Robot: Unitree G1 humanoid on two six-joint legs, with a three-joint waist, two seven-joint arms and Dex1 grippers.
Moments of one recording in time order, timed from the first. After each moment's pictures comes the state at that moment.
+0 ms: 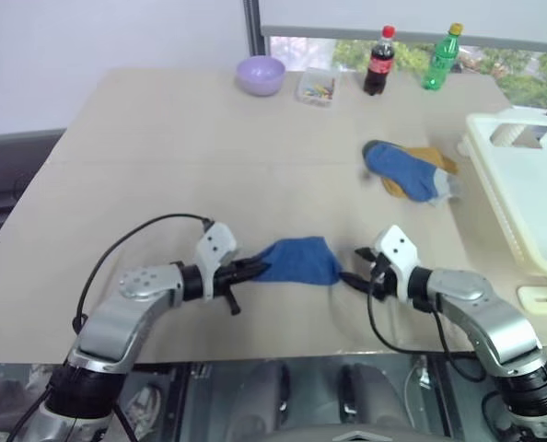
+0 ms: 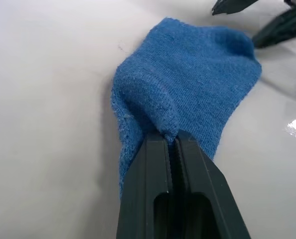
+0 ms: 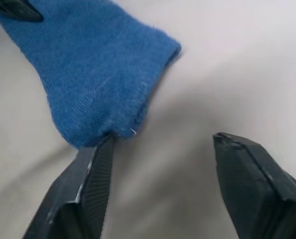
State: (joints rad) left arm -0.15 0.70 -0.06 -0.29 -0.38 0.53 -0.88; right arm -0.17 -0.49 0.19 -0.43 0.29 0.74 0.65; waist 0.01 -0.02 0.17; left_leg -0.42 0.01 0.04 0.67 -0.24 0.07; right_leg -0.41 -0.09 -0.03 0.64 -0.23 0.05
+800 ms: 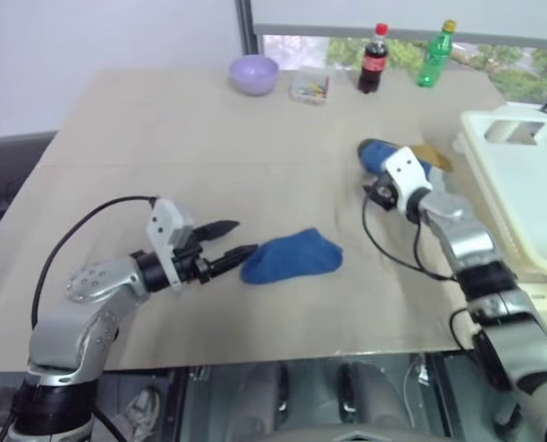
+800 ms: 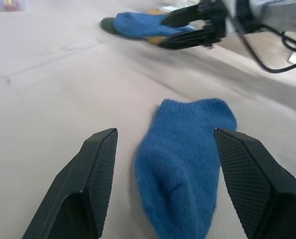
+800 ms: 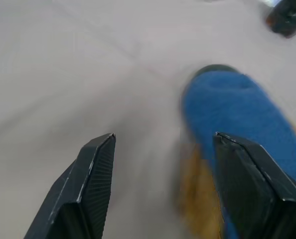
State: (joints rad) left arm -0.05 0.68 0.23 -0.42 -0.60 0.56 -0.84; right arm -0.83 -0.37 0.15 0.62 -0.02 0.19 0.41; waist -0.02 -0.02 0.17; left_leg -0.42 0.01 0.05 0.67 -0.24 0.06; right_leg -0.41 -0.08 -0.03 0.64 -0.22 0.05
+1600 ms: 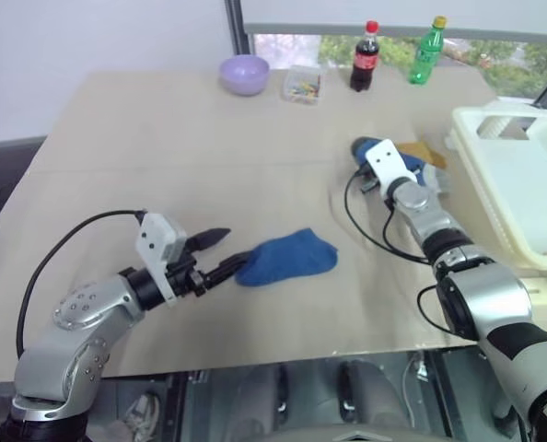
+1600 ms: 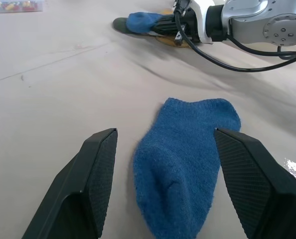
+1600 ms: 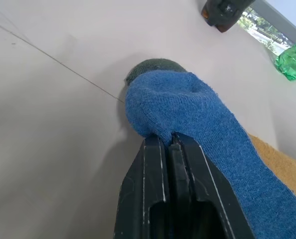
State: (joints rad) left arm 0.07 0.67 0.27 -0.53 -0.62 0.55 -0.74; right arm -1.08 -0.24 0.12 1.25 -0.17 -0.17 0.14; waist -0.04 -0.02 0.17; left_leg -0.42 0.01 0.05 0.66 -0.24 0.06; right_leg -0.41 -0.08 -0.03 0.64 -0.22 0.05
